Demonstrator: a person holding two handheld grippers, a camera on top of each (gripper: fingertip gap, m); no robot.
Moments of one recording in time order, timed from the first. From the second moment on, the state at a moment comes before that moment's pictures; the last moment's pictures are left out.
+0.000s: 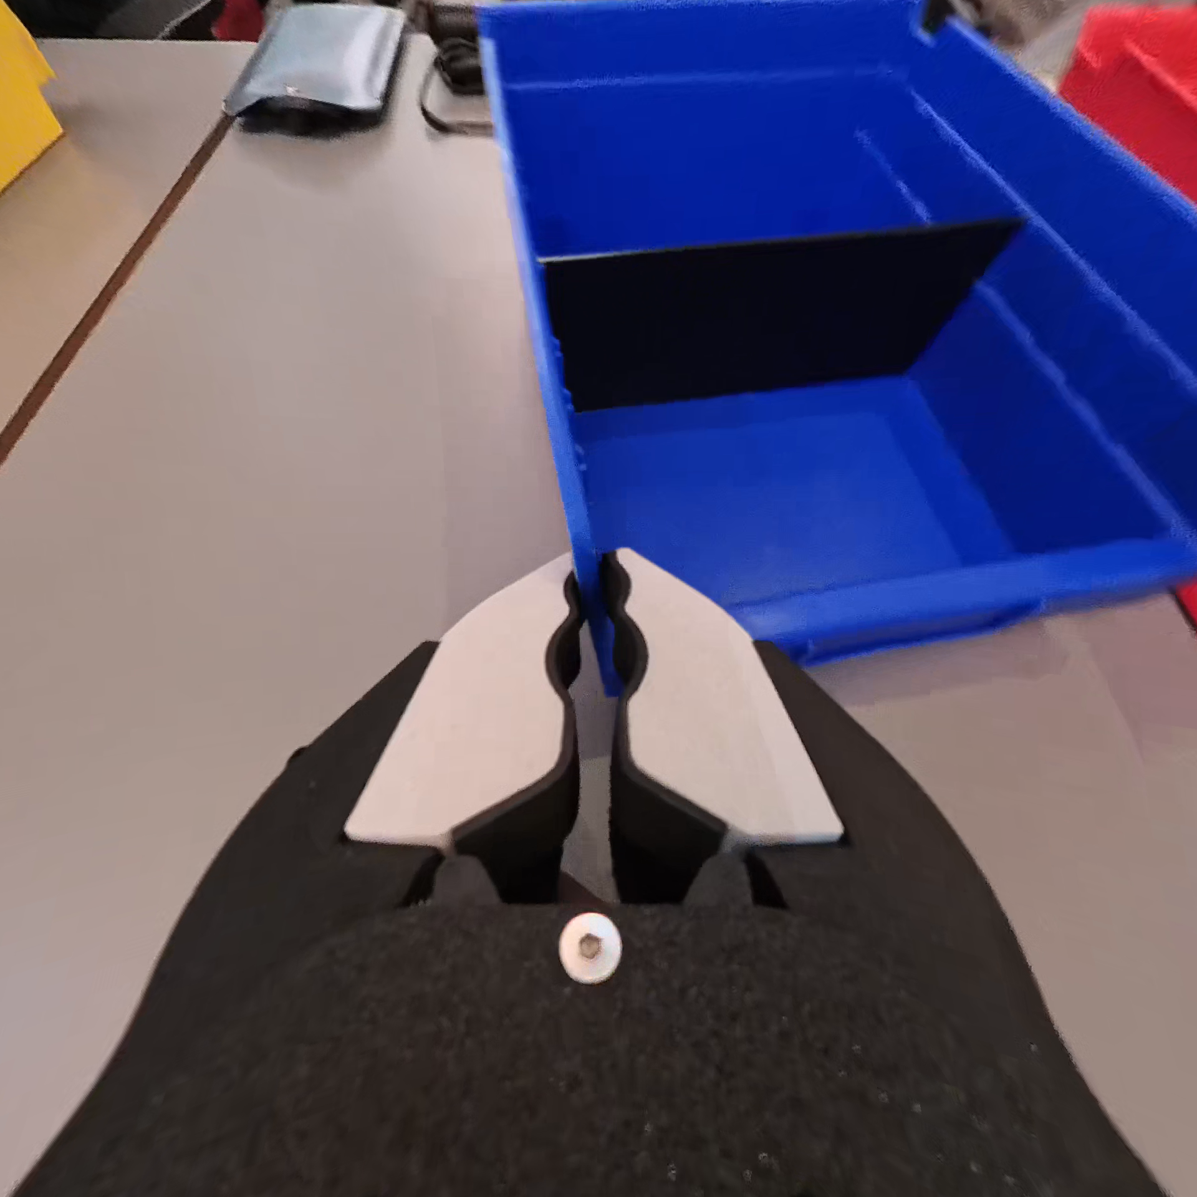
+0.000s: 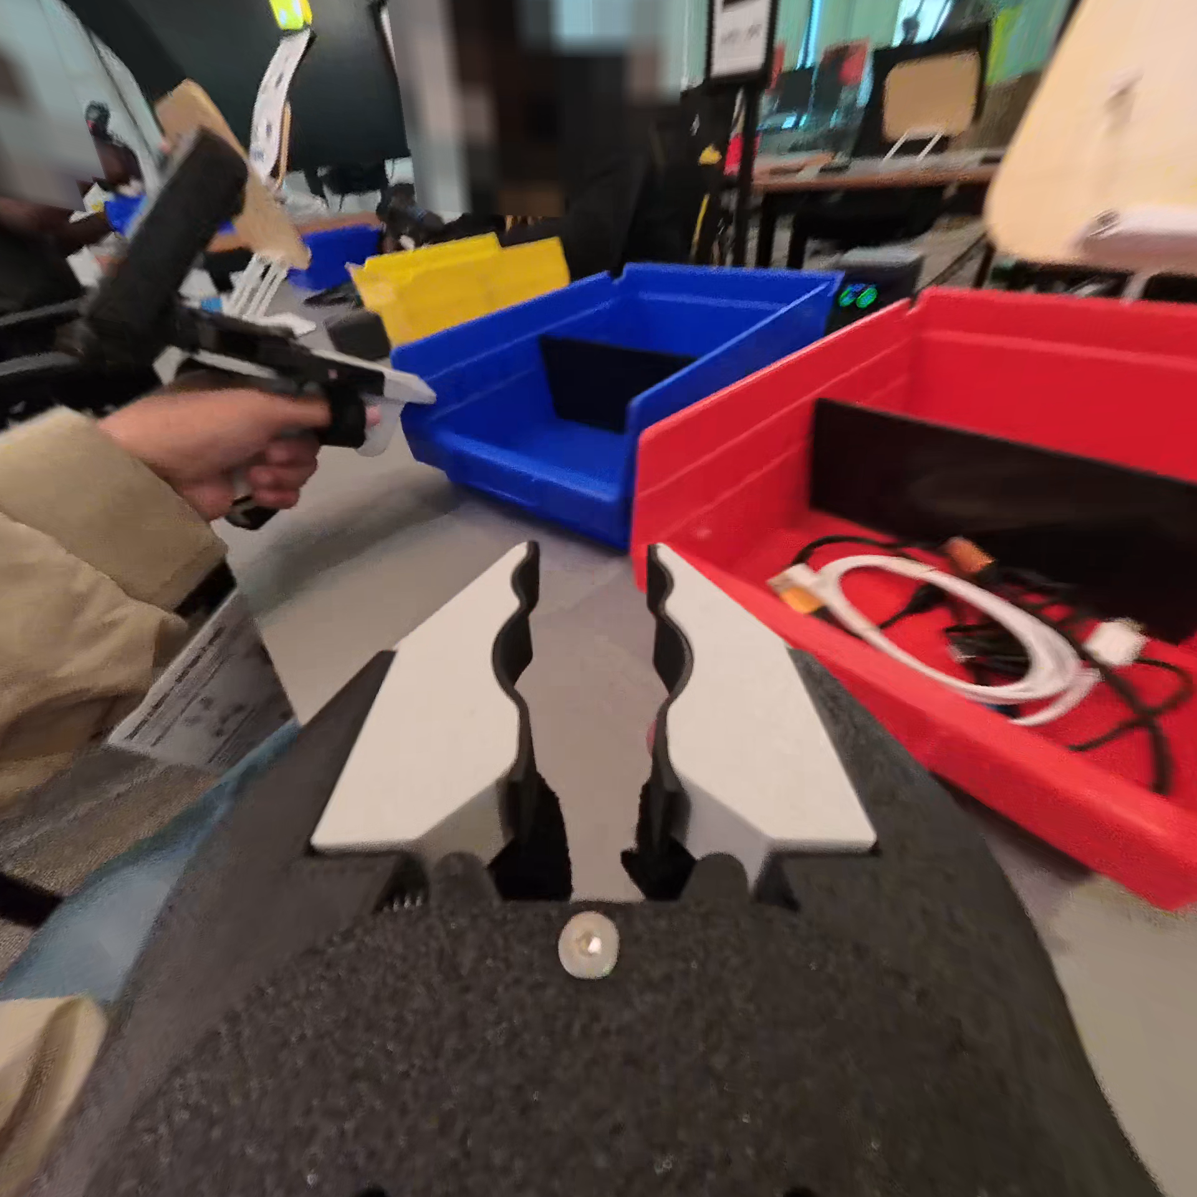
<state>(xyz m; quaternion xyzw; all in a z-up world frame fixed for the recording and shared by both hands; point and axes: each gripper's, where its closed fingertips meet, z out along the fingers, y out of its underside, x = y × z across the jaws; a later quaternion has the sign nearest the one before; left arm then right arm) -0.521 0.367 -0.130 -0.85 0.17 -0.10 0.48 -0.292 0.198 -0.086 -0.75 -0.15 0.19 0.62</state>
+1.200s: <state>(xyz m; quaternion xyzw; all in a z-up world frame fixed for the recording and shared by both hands) -0.131 0.219 0.045 -0.67 0.26 -0.18 0.68 0.056 0.168 0.056 -0.74 0.09 -0.13 0.66</state>
